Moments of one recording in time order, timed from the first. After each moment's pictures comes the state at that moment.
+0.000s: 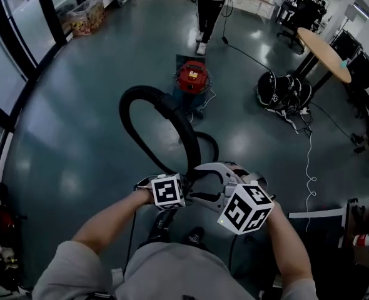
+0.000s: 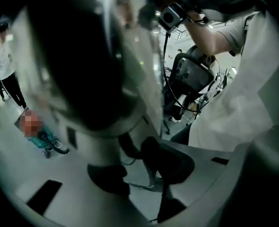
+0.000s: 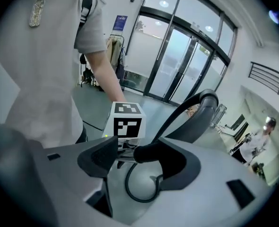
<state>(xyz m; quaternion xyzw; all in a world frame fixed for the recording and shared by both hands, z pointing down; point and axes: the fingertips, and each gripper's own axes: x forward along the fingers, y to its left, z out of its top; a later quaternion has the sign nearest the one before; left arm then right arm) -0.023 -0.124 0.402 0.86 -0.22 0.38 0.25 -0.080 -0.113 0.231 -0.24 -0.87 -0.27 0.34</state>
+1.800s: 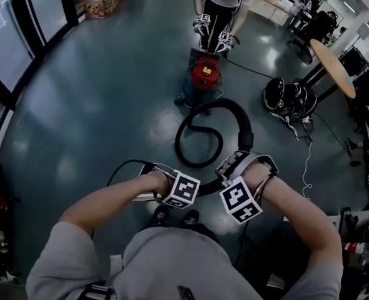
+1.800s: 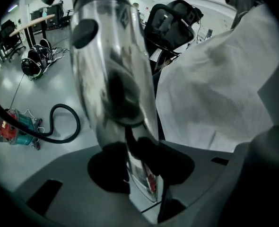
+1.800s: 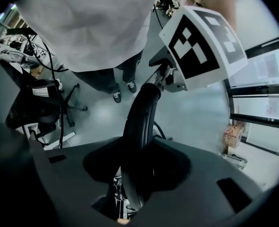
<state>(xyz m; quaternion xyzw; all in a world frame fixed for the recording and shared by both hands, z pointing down) -0.077 0.003 0.447 0.77 0.00 0.57 0.28 -0.046 -0.133 0.339 -0.41 -0.45 -0.59 0.53</state>
